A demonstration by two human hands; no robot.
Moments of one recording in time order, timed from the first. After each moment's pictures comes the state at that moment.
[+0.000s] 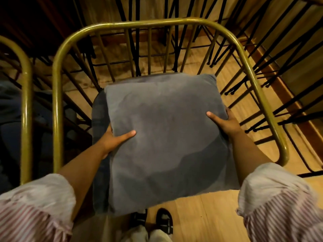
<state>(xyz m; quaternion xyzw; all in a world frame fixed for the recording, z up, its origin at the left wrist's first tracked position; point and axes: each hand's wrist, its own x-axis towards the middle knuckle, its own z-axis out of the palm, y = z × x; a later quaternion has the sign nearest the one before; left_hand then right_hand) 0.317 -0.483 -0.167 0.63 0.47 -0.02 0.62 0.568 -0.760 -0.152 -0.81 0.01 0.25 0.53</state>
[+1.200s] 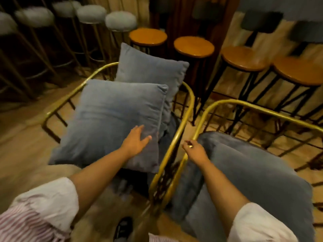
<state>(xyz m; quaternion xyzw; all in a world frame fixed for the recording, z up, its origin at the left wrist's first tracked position) 0.009 -0.406 0.014 0.71 0.59 0.13 0.35 0.231 -0.467 -0.020 -0.77 -0.45 0.37 0.27</state>
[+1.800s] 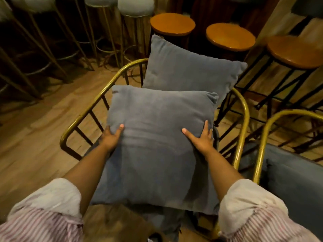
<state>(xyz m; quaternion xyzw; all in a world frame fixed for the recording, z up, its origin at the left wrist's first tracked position) -0.215 -0.182 -0.067 0.43 0.72 0.26 0.47 0.096 -0.257 -0.068 -0.81 -0.34 0.39 0.28</state>
